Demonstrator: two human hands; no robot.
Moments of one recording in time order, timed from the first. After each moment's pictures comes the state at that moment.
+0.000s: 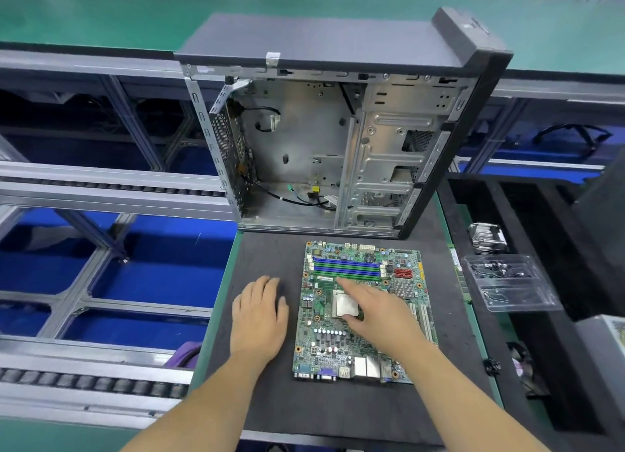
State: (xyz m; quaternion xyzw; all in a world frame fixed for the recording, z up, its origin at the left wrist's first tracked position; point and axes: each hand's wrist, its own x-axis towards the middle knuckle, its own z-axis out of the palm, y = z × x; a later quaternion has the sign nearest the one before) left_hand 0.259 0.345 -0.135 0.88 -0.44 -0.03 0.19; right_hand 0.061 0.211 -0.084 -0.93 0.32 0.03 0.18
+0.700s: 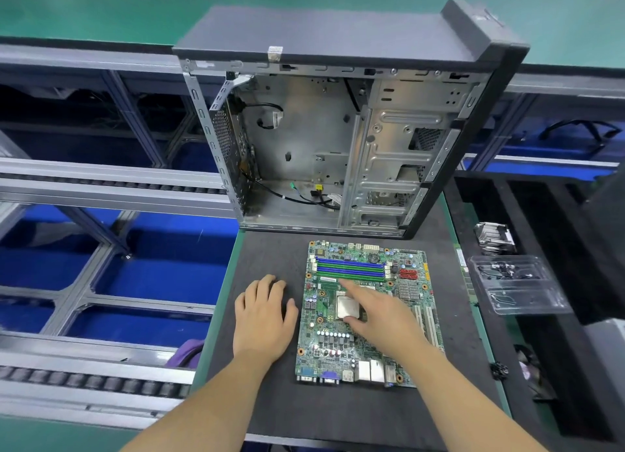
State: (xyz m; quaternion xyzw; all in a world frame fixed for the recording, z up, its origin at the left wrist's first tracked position) left_hand 0.262 0.345 -0.145 0.88 -0.45 -0.02 0.13; right_hand 0.064 0.207 -0.096 -0.92 0.33 0.03 0.20
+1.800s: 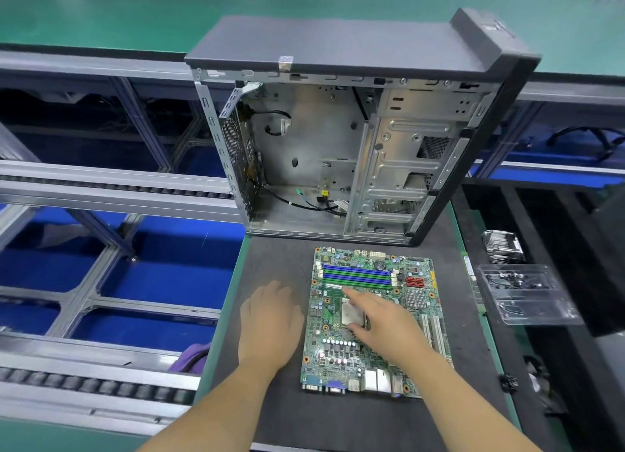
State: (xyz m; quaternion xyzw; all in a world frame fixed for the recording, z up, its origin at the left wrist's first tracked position) left_hand 0.261 0.346 -0.140 0.88 -0.45 -0.04 0.13; right_hand 0.068 0.207 -0.099 -0.92 0.32 0.02 0.21
